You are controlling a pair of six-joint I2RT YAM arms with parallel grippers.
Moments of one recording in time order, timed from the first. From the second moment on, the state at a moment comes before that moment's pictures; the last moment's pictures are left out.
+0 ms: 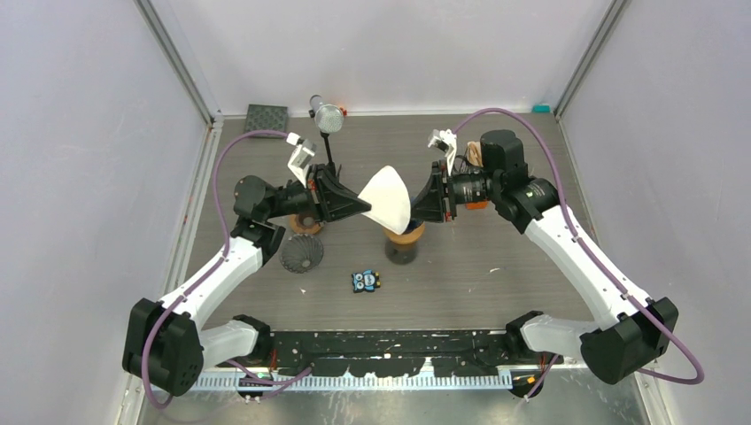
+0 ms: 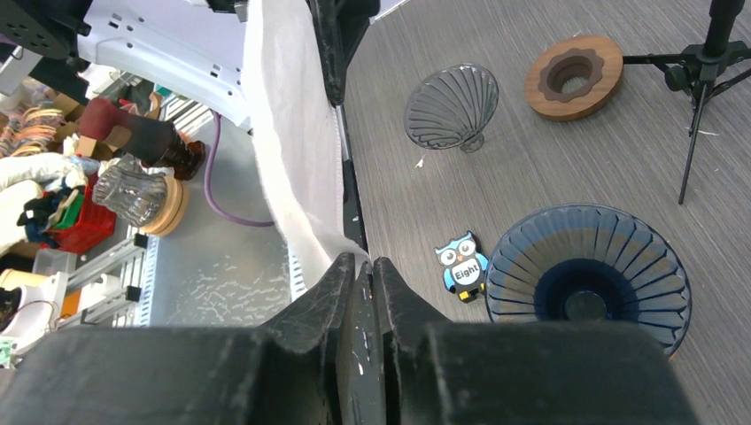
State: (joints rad) left arm -0.38 1.14 0.73 0.81 1.06 -0.78; right arm 0.44 1.20 1.19 -0.44 -1.03 0.11
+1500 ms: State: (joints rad) left arm -0.38 1.16 0.72 0.81 1.06 -0.78; right arm 0.49 1.24 1.23 -0.42 -1.03 0.16
